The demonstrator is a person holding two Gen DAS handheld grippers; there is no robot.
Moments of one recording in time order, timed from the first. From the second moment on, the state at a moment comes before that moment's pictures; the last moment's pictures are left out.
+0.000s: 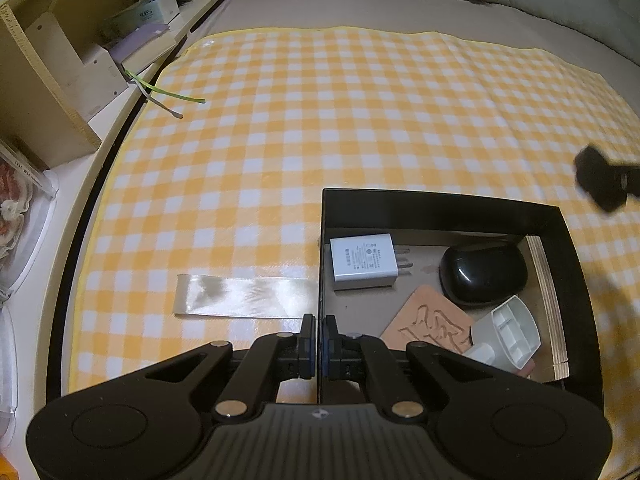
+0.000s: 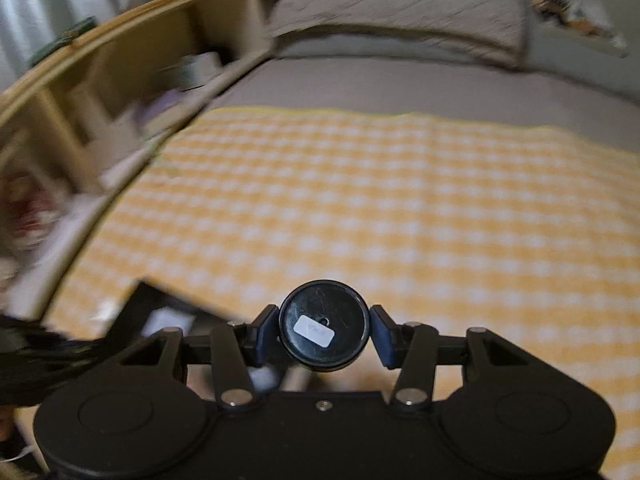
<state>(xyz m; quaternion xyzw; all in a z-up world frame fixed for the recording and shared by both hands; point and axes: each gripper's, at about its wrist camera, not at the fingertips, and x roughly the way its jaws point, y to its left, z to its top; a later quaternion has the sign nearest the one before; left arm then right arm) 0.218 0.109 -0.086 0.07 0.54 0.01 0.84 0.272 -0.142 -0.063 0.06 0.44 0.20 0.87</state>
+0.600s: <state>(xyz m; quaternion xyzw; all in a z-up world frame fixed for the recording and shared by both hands) 0.218 0.120 -0.079 0.04 0.54 0.00 0.84 0.199 -0.022 -0.078 0.00 0.47 0.37 0.80</state>
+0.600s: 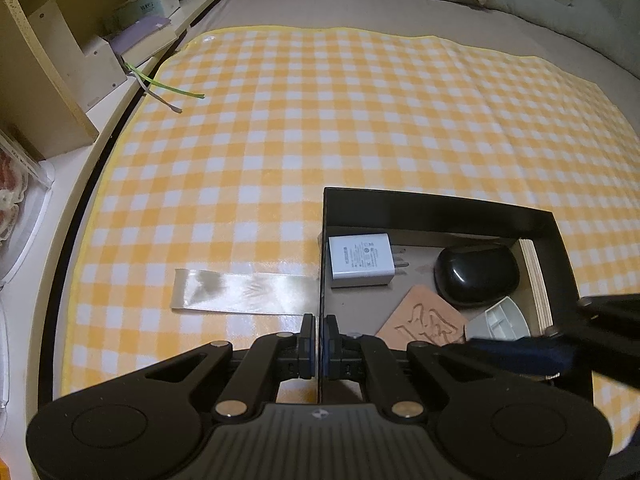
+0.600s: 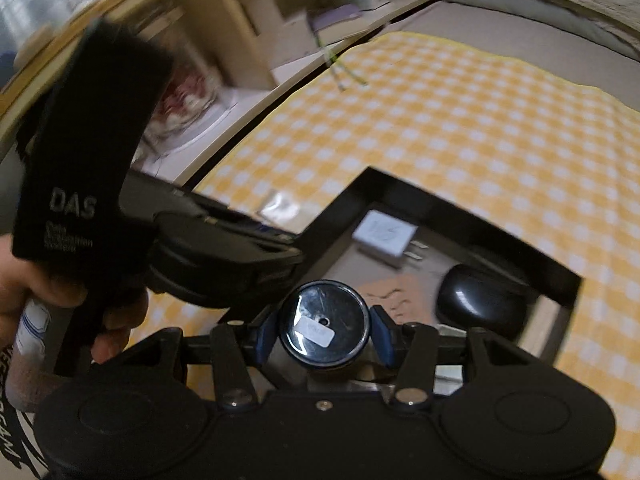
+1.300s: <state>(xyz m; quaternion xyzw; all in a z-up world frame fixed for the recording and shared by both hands) 0.220 0.118 -0.084 0.05 0.55 -0.01 0.83 0.196 -0.008 -0.082 -0.01 0.49 0.39 0.78</state>
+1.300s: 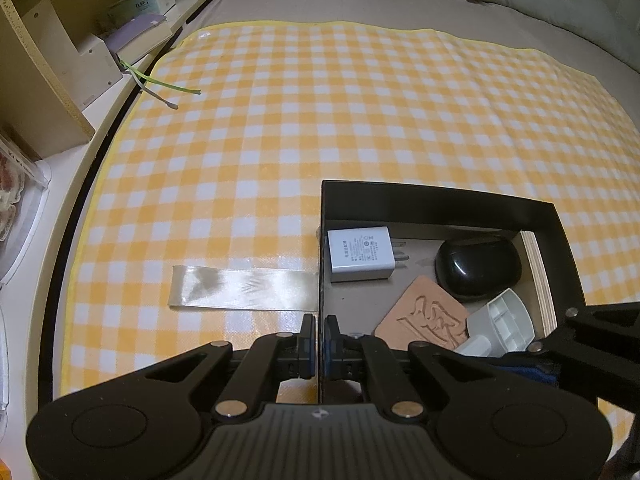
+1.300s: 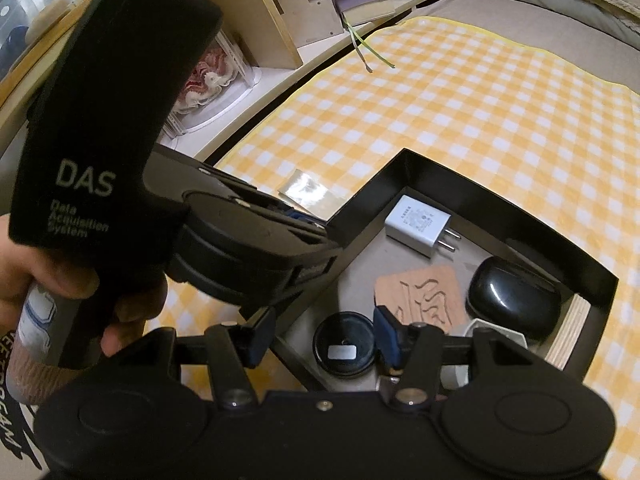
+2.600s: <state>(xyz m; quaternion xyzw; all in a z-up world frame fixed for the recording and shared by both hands) 0.201 0.117 -0.071 0.07 0.52 0.00 0.85 0.083 -0.114 -0.014 0.02 0.36 0.27 0.89</state>
